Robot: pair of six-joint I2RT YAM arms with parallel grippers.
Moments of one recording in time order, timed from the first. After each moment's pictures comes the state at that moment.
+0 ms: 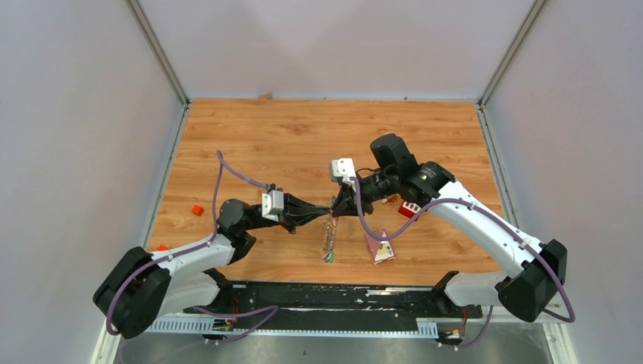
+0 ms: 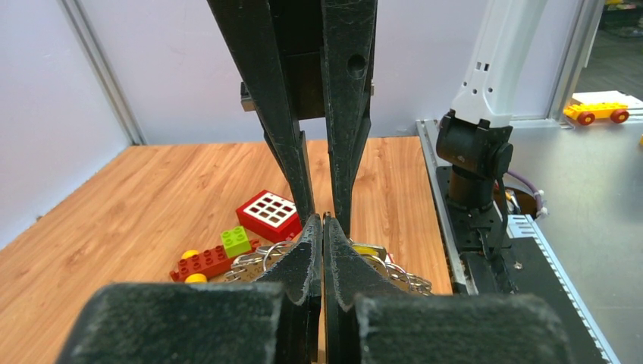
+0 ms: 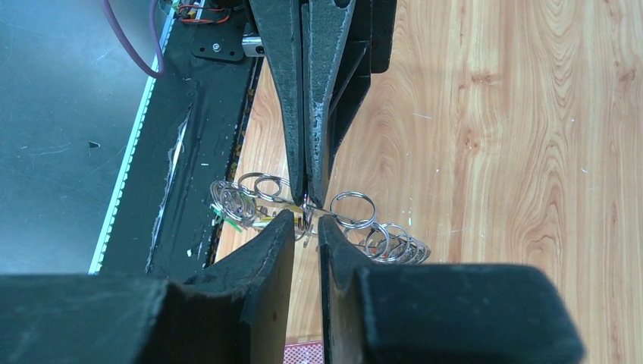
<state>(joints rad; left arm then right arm) -0.67 1.11 0.31 1.19 0.80 -0.17 0.72 1.29 1.22 -0.66 -0.86 -0.62</state>
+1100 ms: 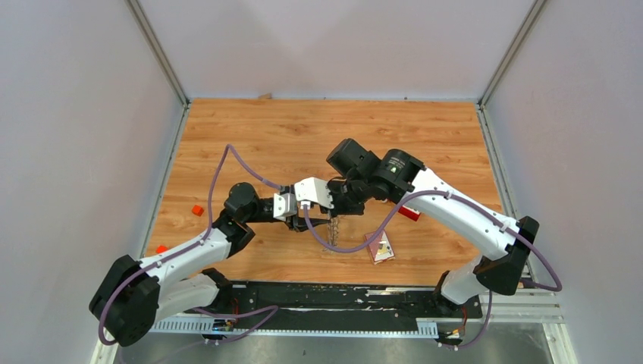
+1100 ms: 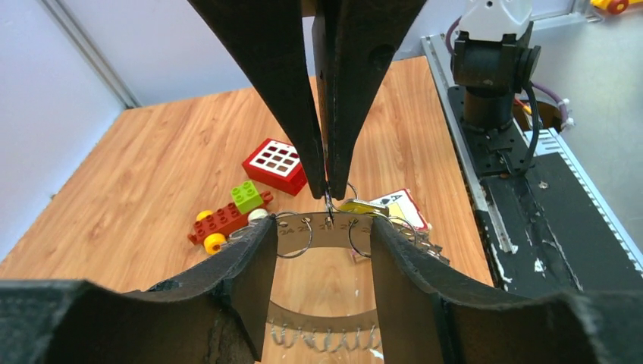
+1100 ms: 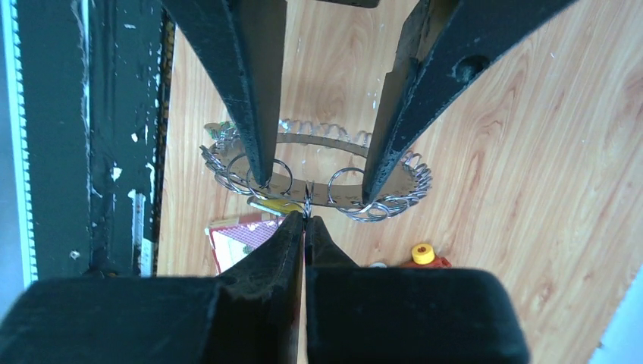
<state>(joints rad) -0.65 1.05 0.44 0.72 0.90 0.16 0.97 1.50 1.63 -1.15 -0.28 -0.75</state>
